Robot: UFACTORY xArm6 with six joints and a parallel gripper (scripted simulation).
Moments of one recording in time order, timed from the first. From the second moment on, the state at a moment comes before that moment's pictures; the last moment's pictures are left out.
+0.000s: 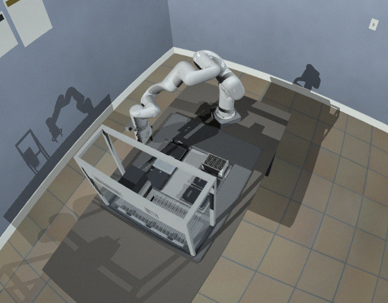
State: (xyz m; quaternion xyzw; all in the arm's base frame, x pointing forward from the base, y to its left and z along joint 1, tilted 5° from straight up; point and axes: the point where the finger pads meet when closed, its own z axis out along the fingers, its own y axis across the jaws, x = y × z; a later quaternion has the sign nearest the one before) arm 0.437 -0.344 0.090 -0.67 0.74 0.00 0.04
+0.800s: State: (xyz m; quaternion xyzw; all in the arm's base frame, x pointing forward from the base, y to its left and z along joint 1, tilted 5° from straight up) arm 0.360 -0.271 0.088 -0.88 0.47 0.00 0.04
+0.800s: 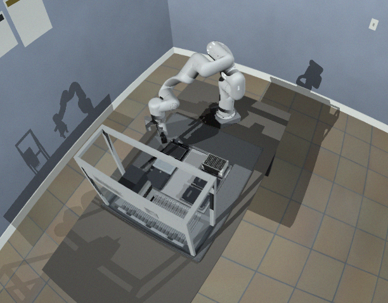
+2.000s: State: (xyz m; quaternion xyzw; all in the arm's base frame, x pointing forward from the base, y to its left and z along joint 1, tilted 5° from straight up) arm 0.278 -0.193 0.090 -0.99 0.09 -0.03 0.03
